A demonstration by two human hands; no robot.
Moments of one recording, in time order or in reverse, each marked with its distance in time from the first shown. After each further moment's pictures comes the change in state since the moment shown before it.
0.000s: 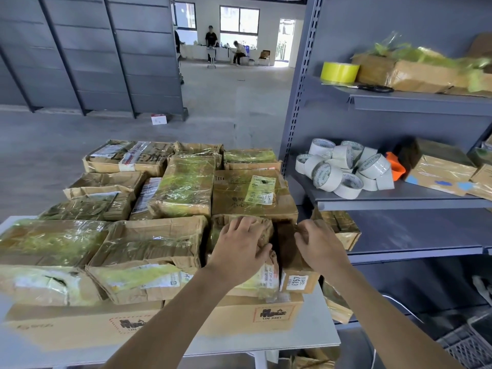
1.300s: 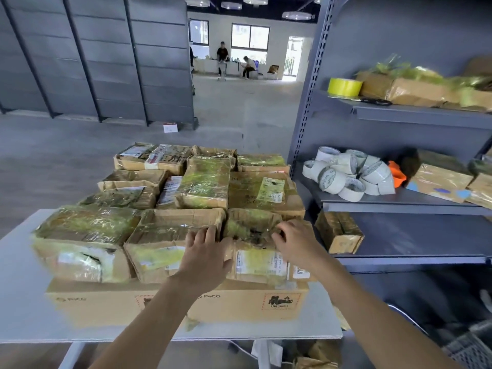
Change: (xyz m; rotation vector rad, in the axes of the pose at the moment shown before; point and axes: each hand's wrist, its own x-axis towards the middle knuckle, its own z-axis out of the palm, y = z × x) left_hand -0.082 -0.043 -0.035 0.290 -0.194 -0.193; right_hand -0.025 -0.063 -0.001 0.011 -0.270 -0.131
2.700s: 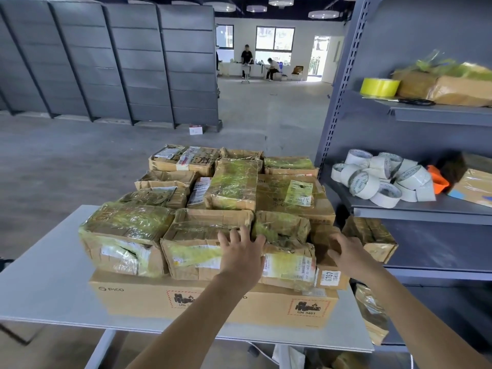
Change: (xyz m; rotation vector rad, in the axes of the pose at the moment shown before) left_hand 0.011 0.018 0.013 0.098 0.073 -0.119; right_hand 0.004 0.064 0.012 0.099 -0.051 0.217
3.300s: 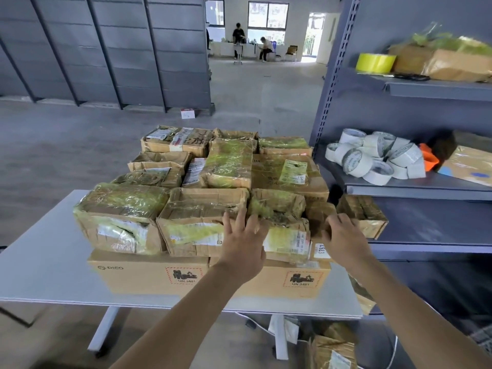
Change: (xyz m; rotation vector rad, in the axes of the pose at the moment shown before) left_hand -0.027 0.004 0.005 -0.041 0.108 0.216; right_hand -0.030 -0.005 0.018 -0.264 0.331 -0.131
